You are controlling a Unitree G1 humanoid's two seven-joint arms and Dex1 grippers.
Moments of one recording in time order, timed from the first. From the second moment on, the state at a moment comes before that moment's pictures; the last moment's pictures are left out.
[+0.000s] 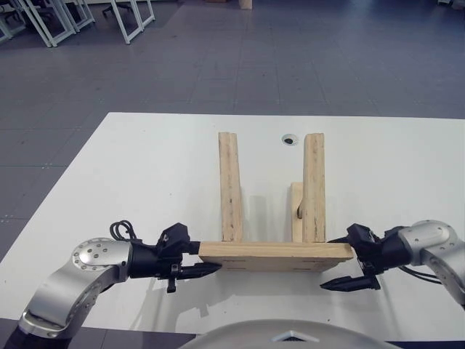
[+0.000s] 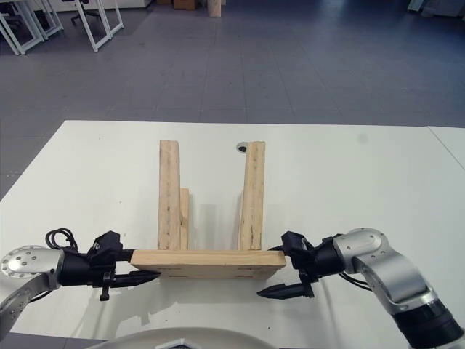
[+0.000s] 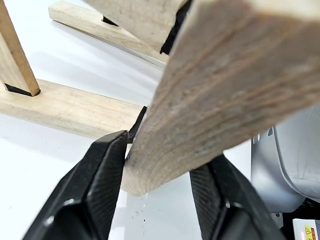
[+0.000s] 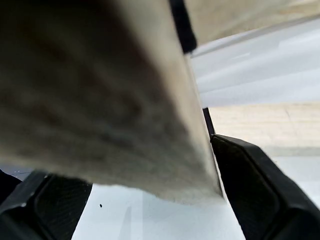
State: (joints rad) left arm 0.29 0.88 0.06 -0.58 -0.58 0.59 -1.08; right arm 0.05 -0.93 0.18 -0.30 0.48 0.44 1.37
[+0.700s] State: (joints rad) left arm 0.28 0.90 0.10 -0.54 -0.68 0.59 -1.17; right arm -0.14 -0.98 0.10 -0.38 0.70 0.79 1.38
